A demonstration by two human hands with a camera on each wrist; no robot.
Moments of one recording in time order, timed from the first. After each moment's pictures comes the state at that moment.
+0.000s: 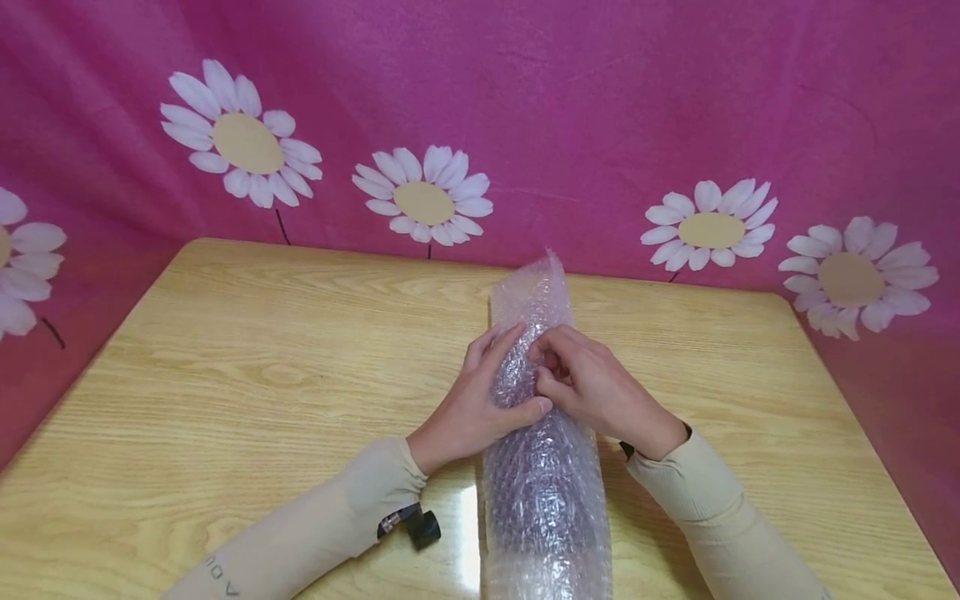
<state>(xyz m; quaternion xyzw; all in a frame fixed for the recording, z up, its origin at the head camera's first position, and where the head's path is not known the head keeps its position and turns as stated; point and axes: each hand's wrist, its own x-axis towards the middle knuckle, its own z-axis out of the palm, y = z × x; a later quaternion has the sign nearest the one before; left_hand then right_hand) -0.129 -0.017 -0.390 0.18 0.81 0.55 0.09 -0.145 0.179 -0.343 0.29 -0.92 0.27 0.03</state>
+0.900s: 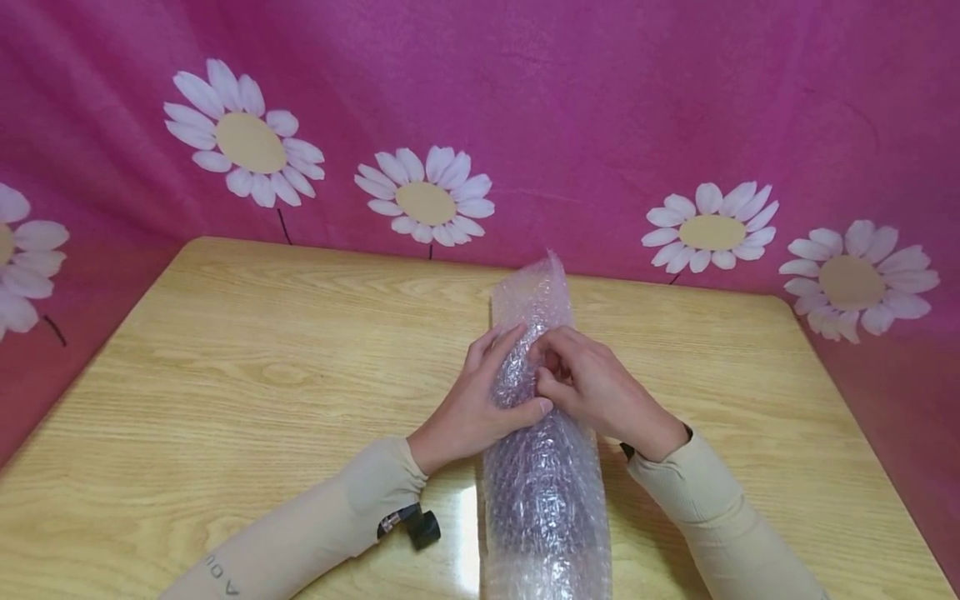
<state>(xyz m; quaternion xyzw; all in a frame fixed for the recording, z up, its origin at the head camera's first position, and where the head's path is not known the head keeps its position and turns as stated) -0.129 -0.017 -0.391 0.18 0.81 0.55 0.09 -0.143 0.179 -0.341 0.28 -0.92 0.28 0.02</state>
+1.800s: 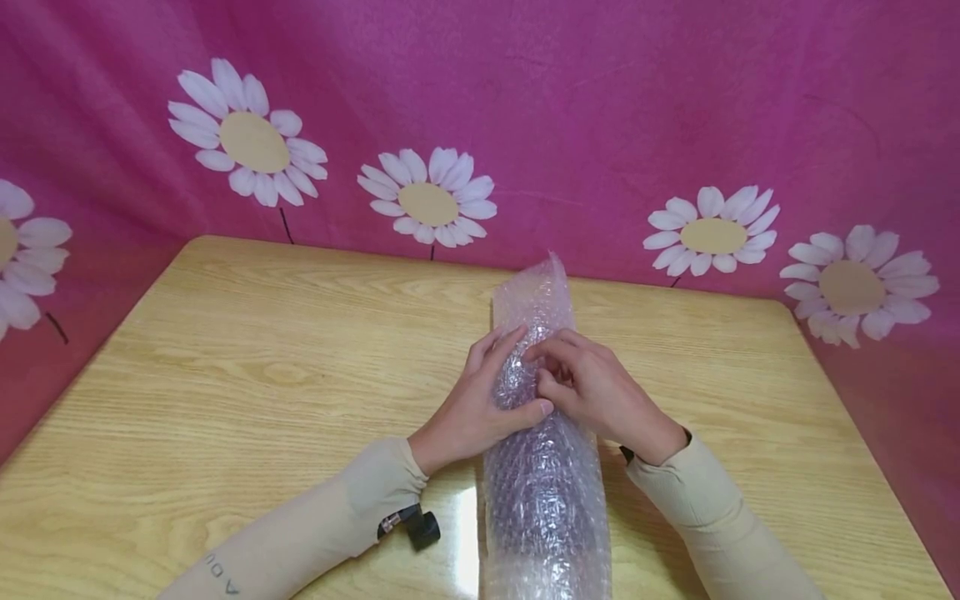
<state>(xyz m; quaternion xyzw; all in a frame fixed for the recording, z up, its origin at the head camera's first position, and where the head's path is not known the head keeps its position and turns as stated) -0.129 -0.018 -0.392 0.18 0.81 0.55 0.09 -0.143 0.177 -0.342 0.27 -0.92 0.28 0.02</state>
